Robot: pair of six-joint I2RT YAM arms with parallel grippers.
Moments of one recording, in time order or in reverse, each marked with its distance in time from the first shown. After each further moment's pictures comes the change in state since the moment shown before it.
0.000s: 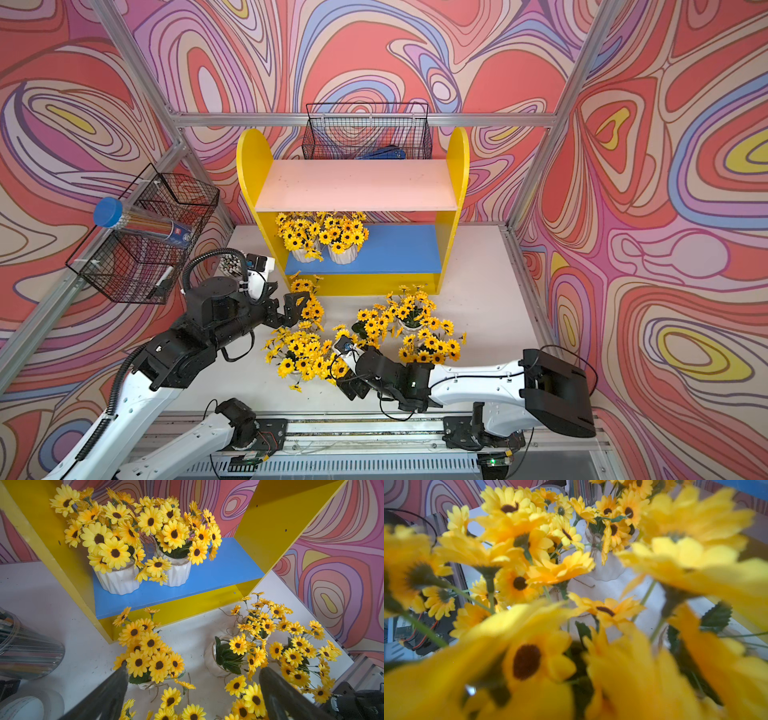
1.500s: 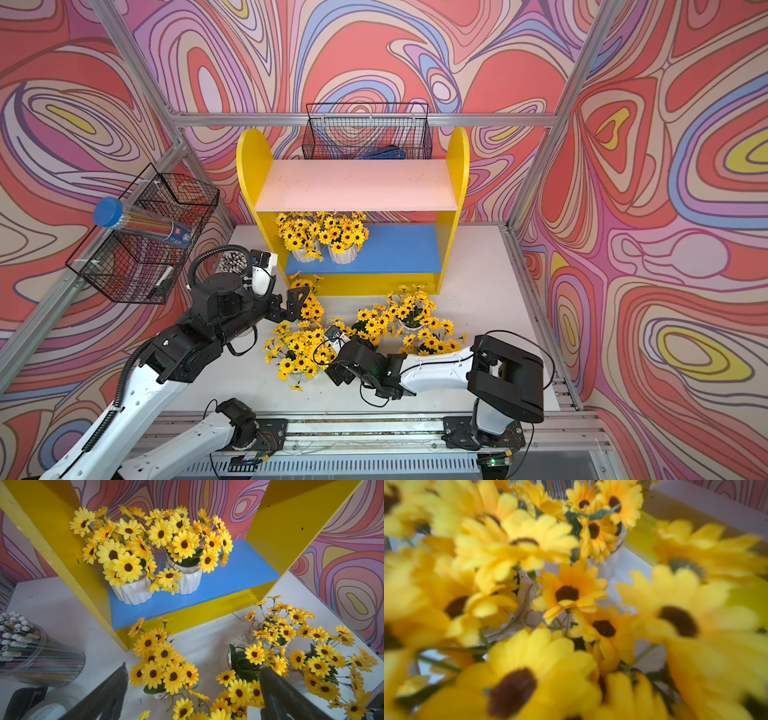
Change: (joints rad) left arm 0.000 0.032 -0.006 0.044 -0.065 0.076; right arm -0.072 0.222 0.124 0.083 0.039 0.003
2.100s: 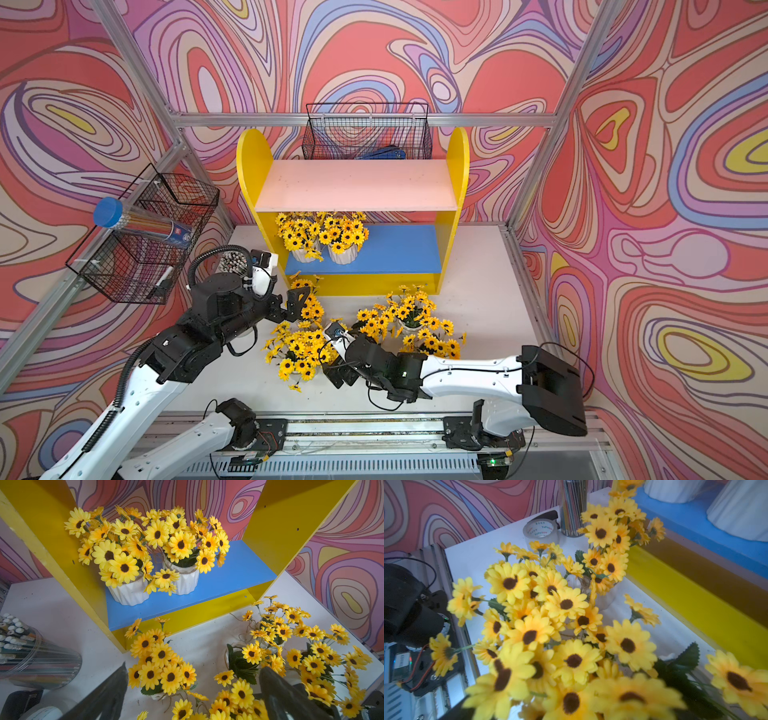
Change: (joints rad) left arm 0.000 0.001 0.000 0.003 0.022 0.000; right arm 0.051 -0.220 0.046 -0.173 -0.016 -0.024
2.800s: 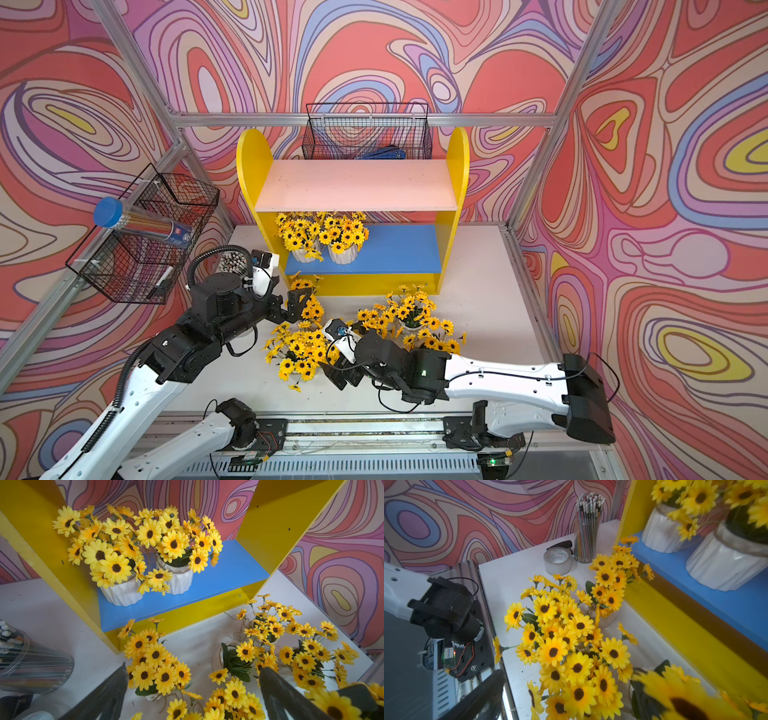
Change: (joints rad) left arm 0.000 -0.001 0.009 0.000 0.030 -0.004; right arm 0.034 -0.141 0.117 -0.175 0.005 -0.081
